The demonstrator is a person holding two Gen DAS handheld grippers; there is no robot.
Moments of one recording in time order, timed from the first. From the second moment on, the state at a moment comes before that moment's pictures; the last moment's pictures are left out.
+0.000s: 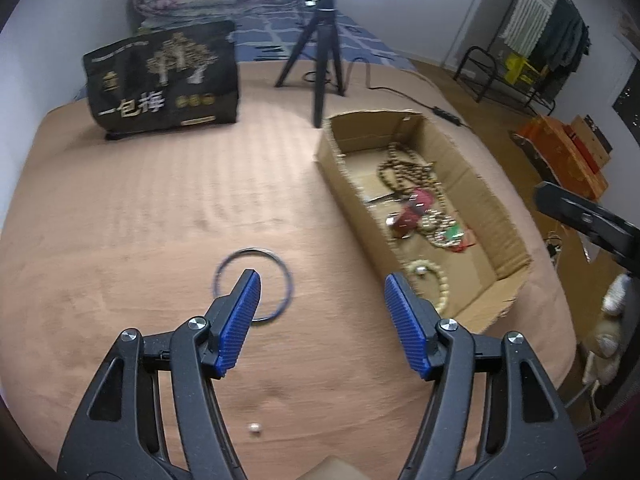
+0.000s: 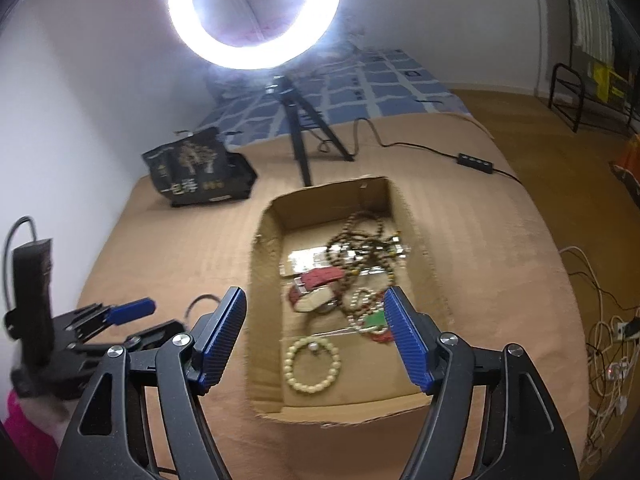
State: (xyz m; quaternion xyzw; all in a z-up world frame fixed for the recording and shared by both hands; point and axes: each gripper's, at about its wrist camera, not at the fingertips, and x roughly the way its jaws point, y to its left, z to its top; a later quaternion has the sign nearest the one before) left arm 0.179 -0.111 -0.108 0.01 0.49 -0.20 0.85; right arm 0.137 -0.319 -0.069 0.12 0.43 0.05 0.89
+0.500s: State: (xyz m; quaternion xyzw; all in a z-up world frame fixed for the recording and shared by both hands) left arm 0.192 -0.055 -0.139 0.02 0.52 -0.15 0.84; right arm 0.110 -0.225 -0.086 0.04 0.44 0.13 0.89
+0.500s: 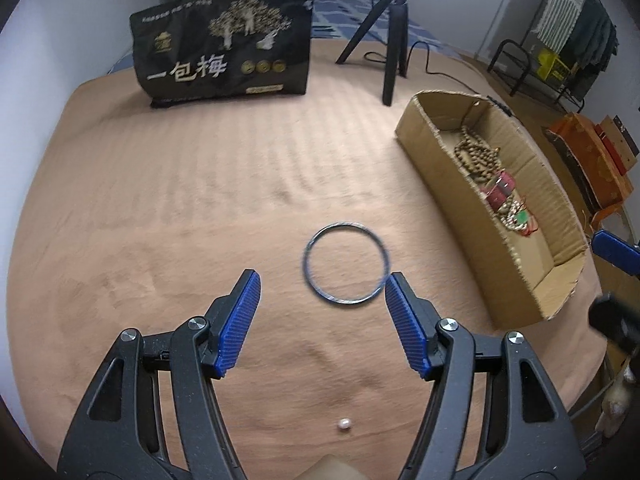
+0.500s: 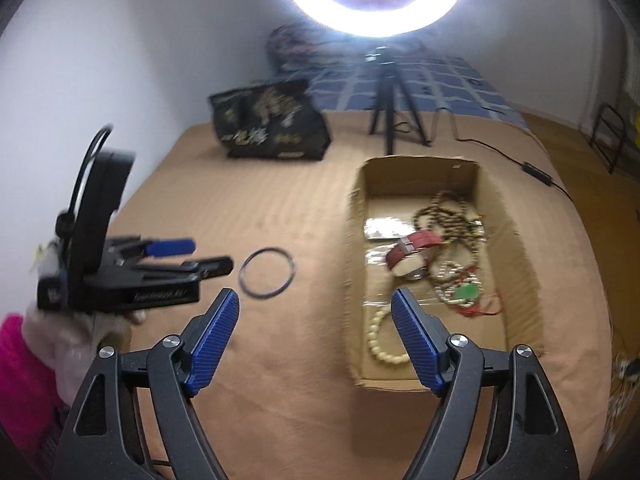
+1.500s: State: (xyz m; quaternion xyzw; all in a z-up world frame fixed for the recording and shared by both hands) left arm 0.099 -0.028 -0.190 0.00 0.53 -0.21 0.82; right arm 0.190 -0.143 -0.164 0.03 0.52 0.16 0.84
